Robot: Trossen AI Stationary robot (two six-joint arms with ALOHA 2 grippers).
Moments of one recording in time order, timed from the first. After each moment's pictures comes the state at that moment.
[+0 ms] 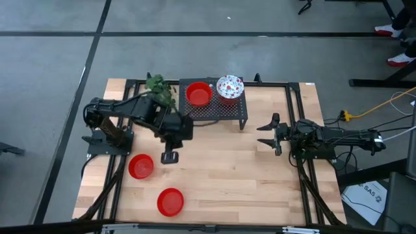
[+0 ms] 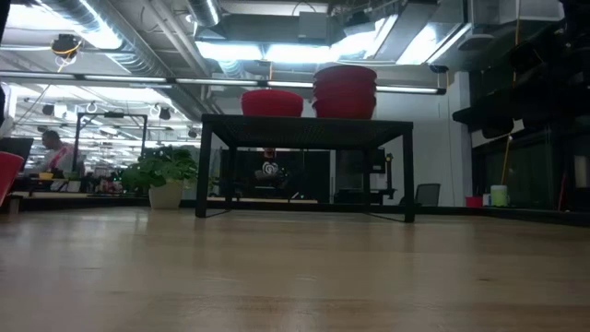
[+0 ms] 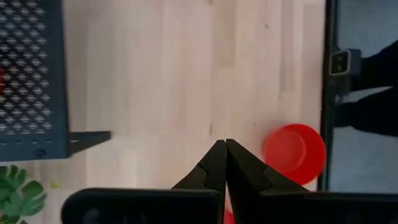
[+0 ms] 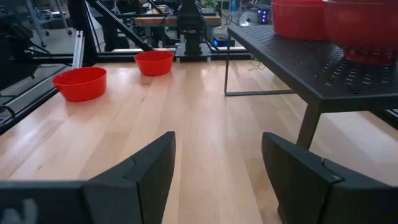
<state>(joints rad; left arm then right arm) -0.20 1.70 2.08 -1.57 0.03 -0.28 -0.06 0.17 0.01 0.02 -0.02 -0.01</state>
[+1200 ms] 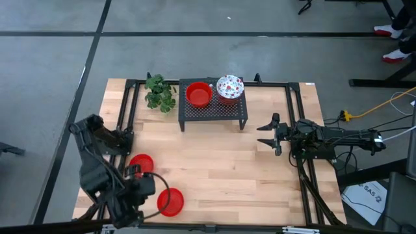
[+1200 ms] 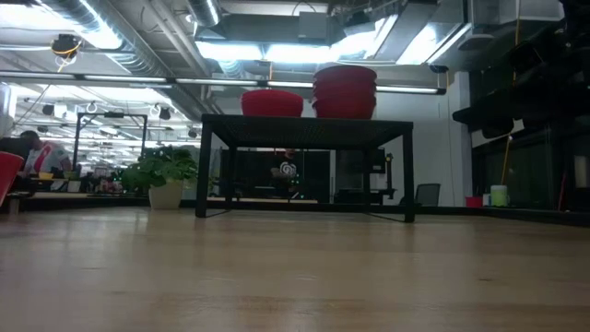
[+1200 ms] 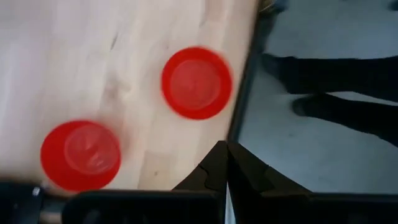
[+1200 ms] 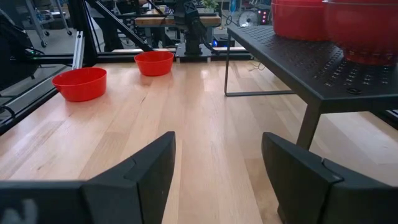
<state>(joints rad) -0.91 1.72 2.04 -1.57 -0.17 -1.17 -0.06 0.17 0.01 0.02 -0.02 -0.01</state>
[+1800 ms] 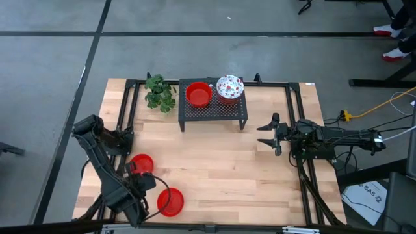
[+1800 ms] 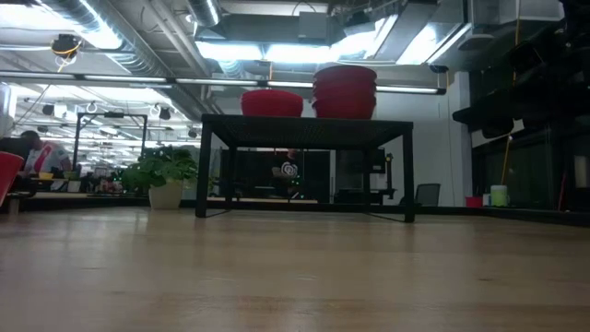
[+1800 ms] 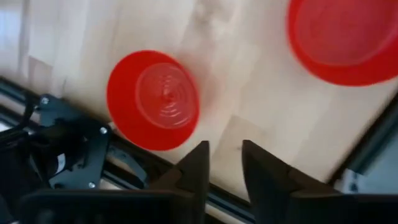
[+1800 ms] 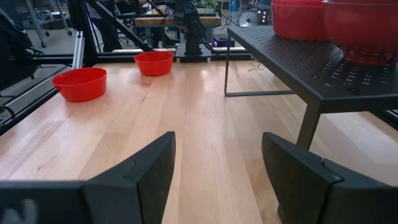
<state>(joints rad) -0.95 1.73 1.56 -1.57 -0.14 -1.36 -0.06 0.17 0.01 0.02 -0.02 -0.01</state>
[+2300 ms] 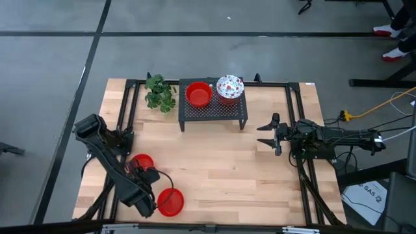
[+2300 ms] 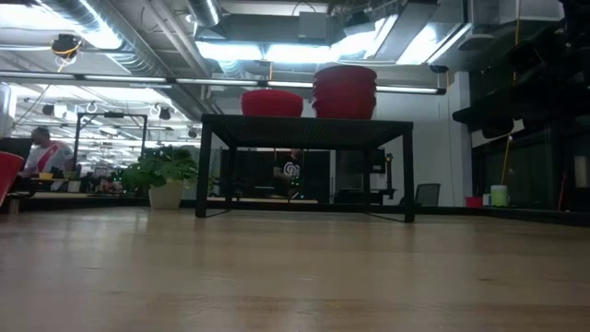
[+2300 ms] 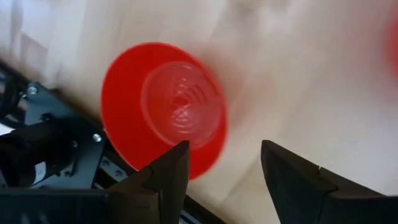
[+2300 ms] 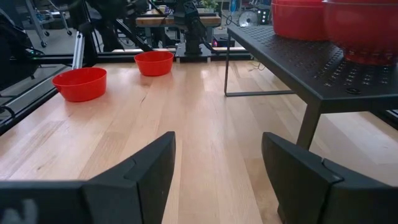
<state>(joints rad) -0.90 1.73 1.27 -1.38 -0.14 -1.42 -0.06 0.17 0.01 0.02 -0.02 -0.01</state>
